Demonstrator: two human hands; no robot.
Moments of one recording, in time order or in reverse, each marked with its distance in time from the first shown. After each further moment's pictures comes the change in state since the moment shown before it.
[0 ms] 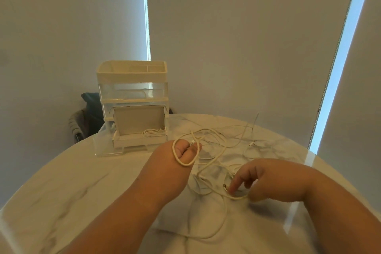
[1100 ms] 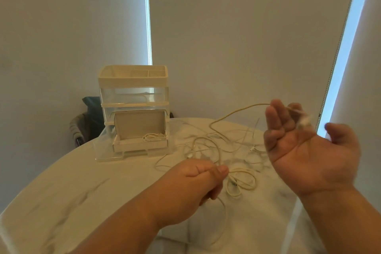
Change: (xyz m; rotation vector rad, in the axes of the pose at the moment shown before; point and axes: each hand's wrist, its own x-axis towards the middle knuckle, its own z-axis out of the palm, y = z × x) left_hand -0.015 0.025 -0.002 -0.366 -0.521 -0.043; right_hand -0.009 0.005 -0.013 1.922 0.228 -0.962
